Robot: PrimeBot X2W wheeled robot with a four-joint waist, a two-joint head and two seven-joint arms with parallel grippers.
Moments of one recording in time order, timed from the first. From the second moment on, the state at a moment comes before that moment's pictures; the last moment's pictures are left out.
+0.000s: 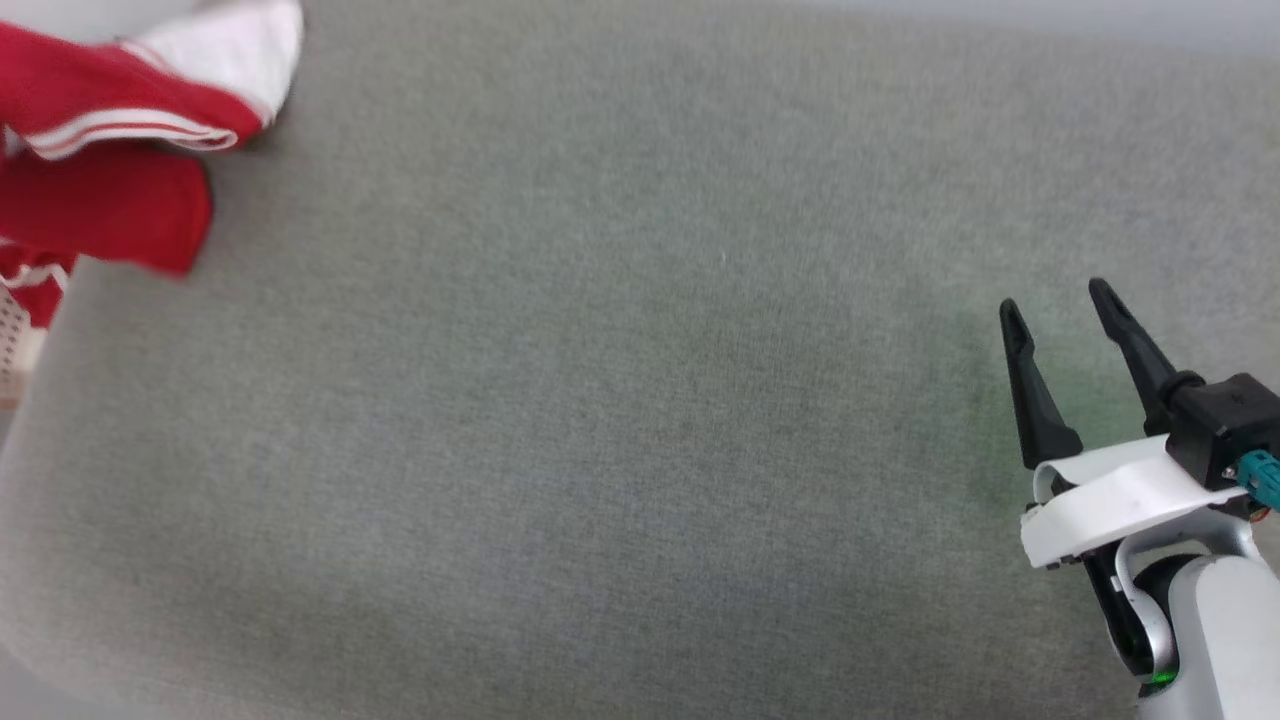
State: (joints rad) left arm -1.15 0.79 -0.35 0.93 -0.77 -0.13 0.14; right arm -0.31 -0.15 0.06 0.06 0.11 0.13 -0.08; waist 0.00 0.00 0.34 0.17
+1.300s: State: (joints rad) left arm -1.18 0.72 -0.49 0.10 -0.83 0.04 0.47; right arm -0.30 -0.10 -0.09 0.20 0.10 0.13 -0.19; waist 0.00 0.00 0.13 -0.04
